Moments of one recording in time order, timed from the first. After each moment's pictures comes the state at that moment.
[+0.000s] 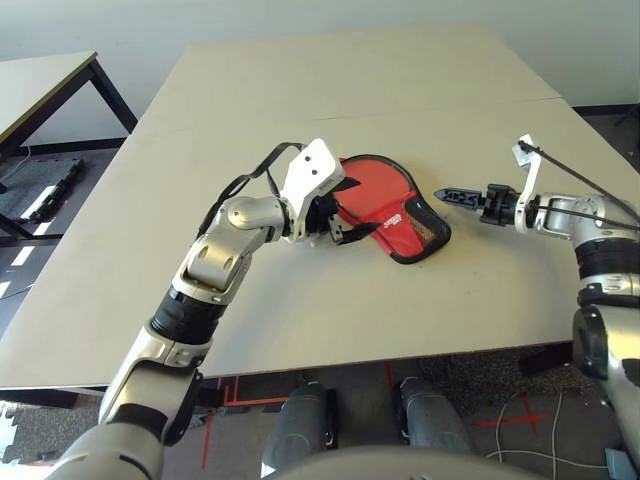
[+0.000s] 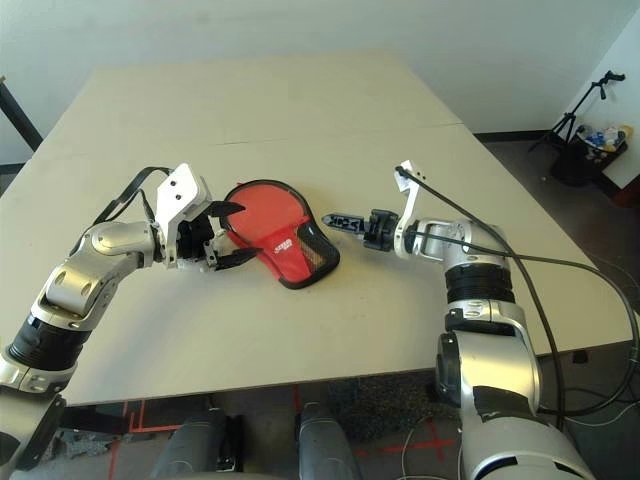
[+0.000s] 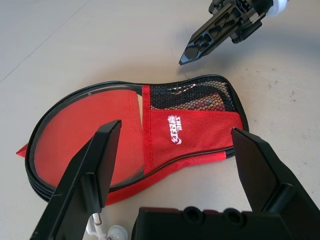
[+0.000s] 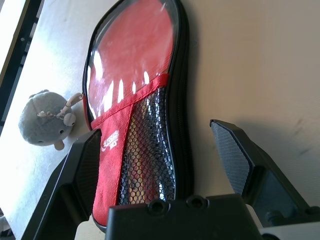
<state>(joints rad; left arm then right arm) -0.56 0.49 -0.24 -0.12 -0.20 0.50 -0.82 -0.81 -0.51 -0.13 0.70 0.41 0.96 0.88</state>
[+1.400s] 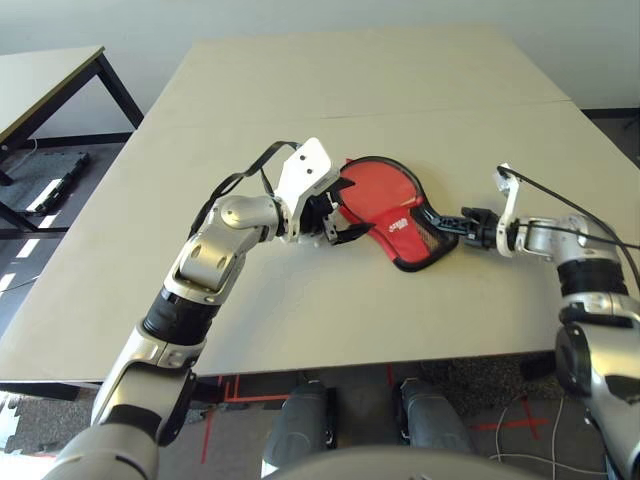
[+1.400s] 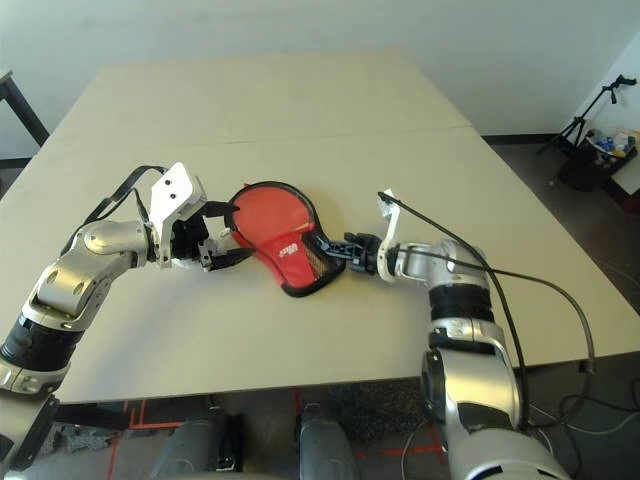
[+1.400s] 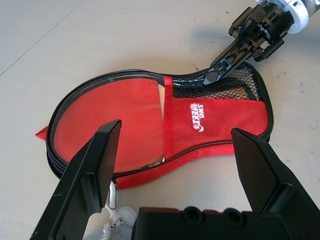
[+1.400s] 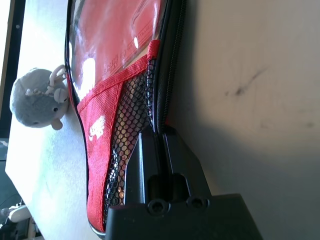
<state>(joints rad) -0.55 0.51 -0.23 -0.14 -0.20 0.52 -0.83 -0.61 -0.49 -0.21 0.44 0.50 1.19 0.78</state>
